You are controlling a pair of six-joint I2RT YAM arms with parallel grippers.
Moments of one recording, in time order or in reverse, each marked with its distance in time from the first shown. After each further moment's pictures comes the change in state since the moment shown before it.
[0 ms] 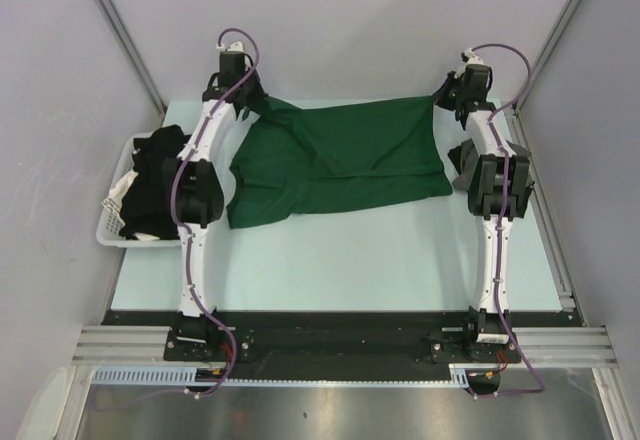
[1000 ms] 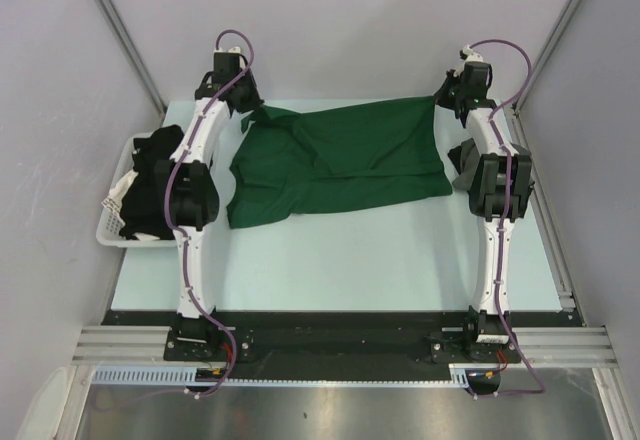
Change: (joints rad) left arm 0.017 -0.076 -0.043 -0.149 0.051 0.031; right arm 0.013 -0.072 -0.058 -0.032 0.048 -0.052
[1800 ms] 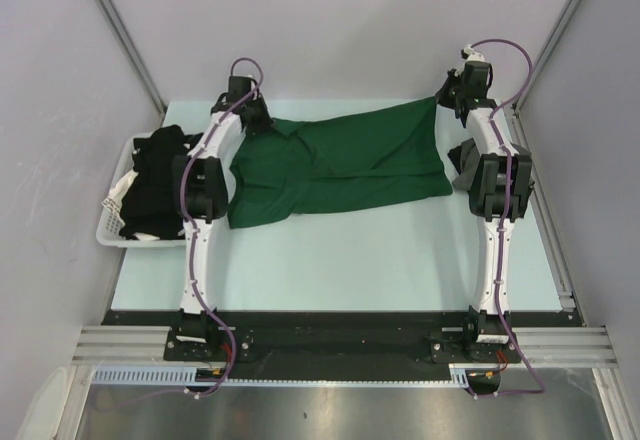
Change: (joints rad) left arm 0.001 0.206 0.017 0.074 0.110 -0.079; right arm 0.000 0.000 0.004 0.000 0.027 0.000
